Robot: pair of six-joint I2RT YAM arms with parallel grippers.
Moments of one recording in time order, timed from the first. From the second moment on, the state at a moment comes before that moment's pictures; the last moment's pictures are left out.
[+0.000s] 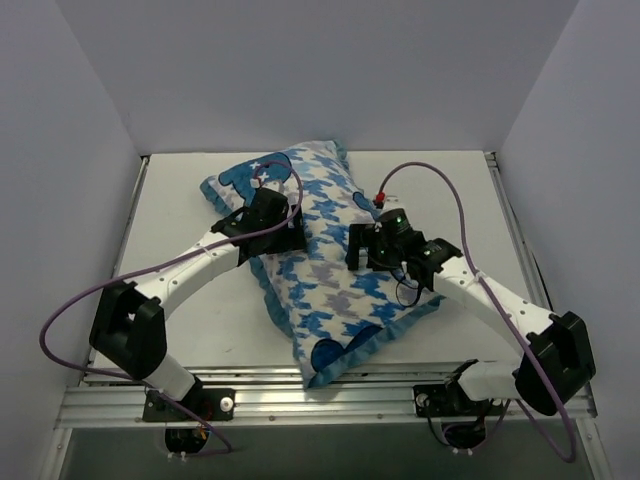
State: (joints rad) left arm -0.61 1.55 1.21 -0.45 -0.16 -0.62; right arm 0.56 1.31 0.96 -0.45 0.09 0.46
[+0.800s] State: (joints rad) left arm -0.62 1.33 1.29 -0.54 -0.15 -0.54; right arm 0.48 1.02 0.90 -0.34 -0.08 0.62
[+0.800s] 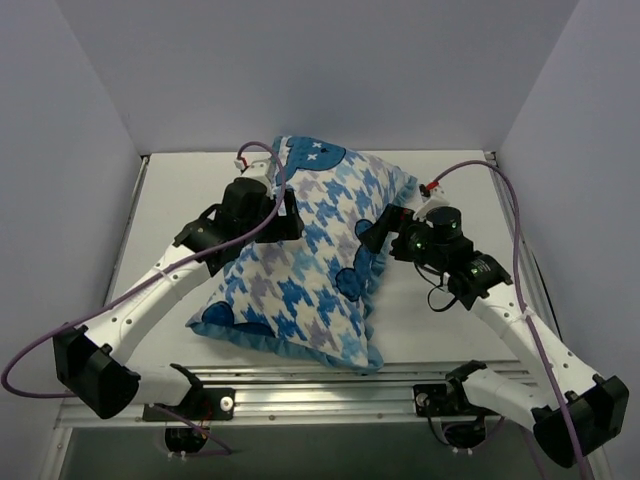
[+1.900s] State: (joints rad) left arm -0.62 1.50 0.92 -0.10 -0.16 -0.70; right arm 0.31 1.52 0.48 0.65 -0.60 0.75
